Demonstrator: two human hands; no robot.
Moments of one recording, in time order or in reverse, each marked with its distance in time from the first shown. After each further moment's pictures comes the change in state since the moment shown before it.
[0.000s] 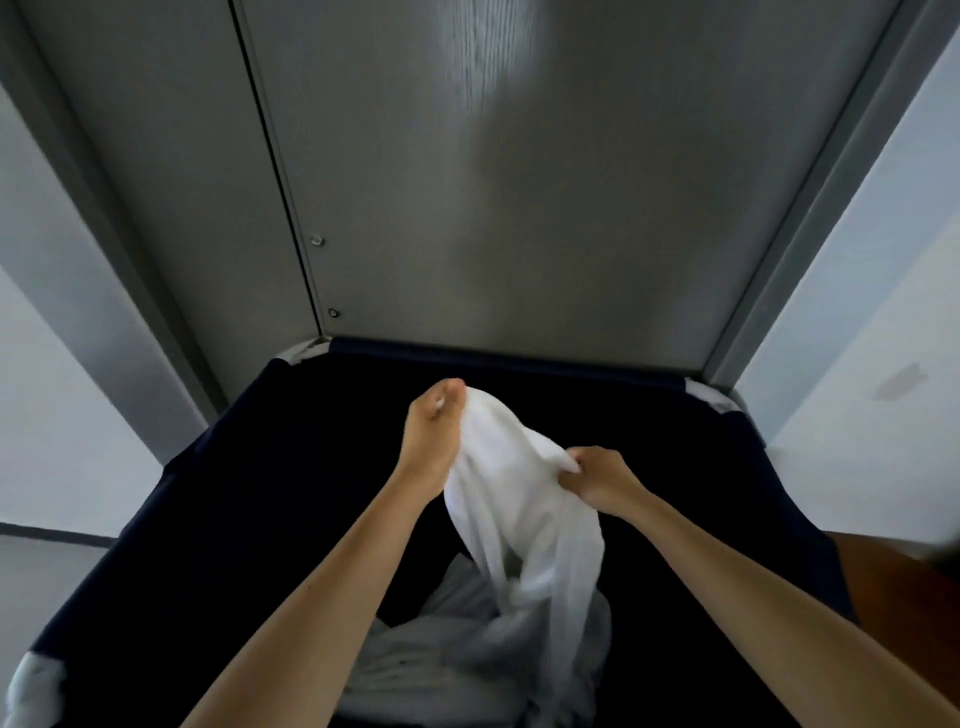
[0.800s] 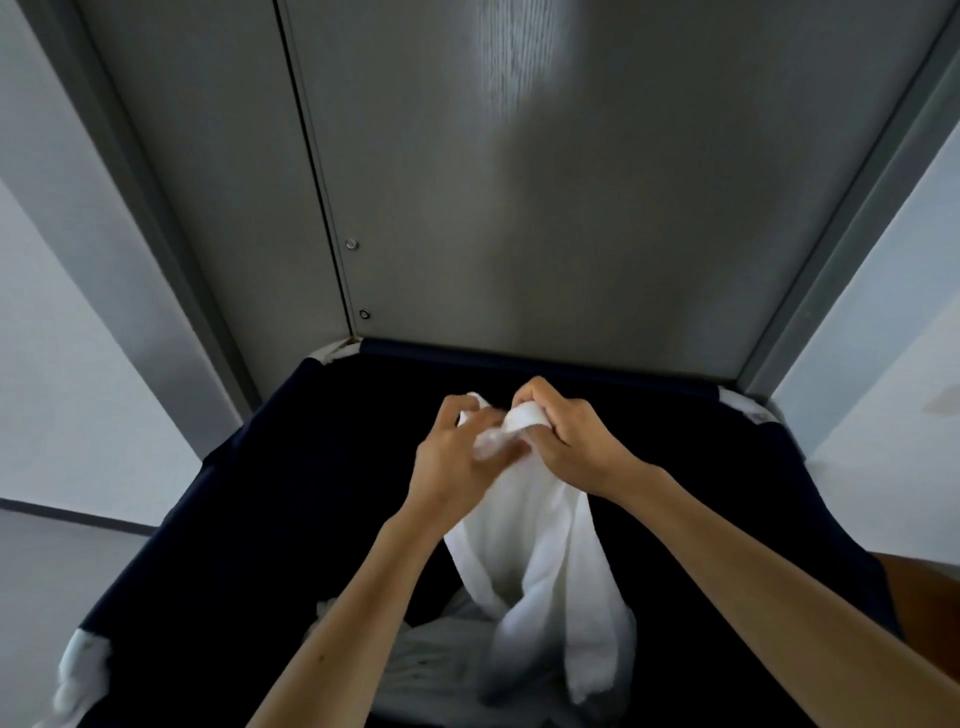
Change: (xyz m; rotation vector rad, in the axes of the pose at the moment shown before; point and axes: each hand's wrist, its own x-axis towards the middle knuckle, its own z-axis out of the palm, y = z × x) left_hand -0.028 0.006 -0.028 0.689 -0.148 0.260; right_hand -0.035 -0.098 -0.019 0.128 0.080 -0.634
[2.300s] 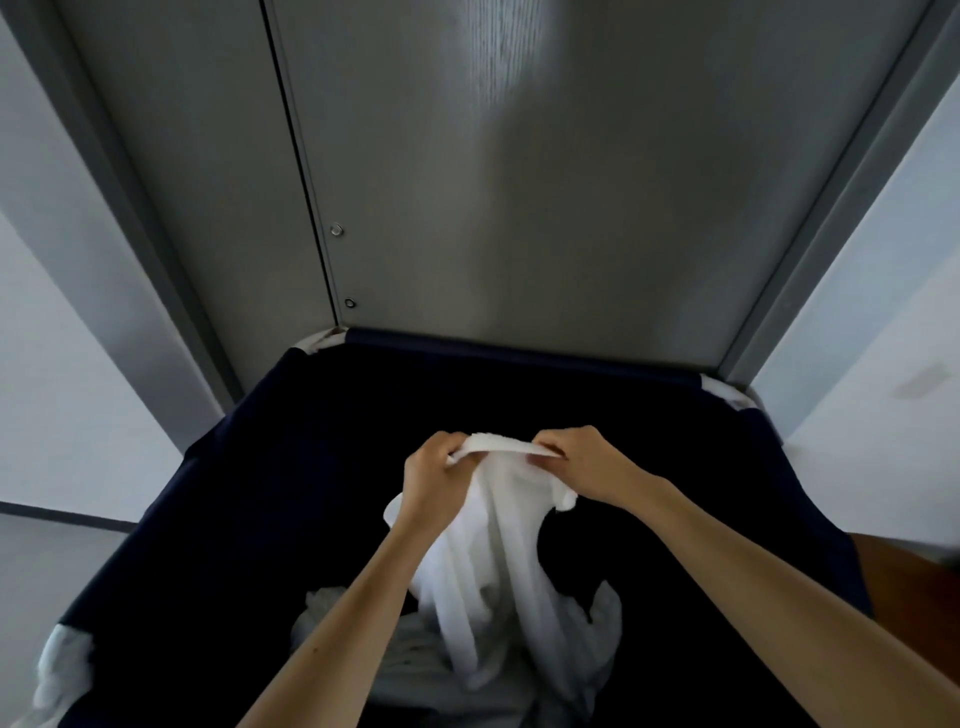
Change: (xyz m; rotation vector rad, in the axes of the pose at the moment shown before) left_hand -0.015 -0.028 0.028 -0.322 0.042 -0.272; right_hand -0.015 0.055 0.011 -0.147 -0.185 0.305
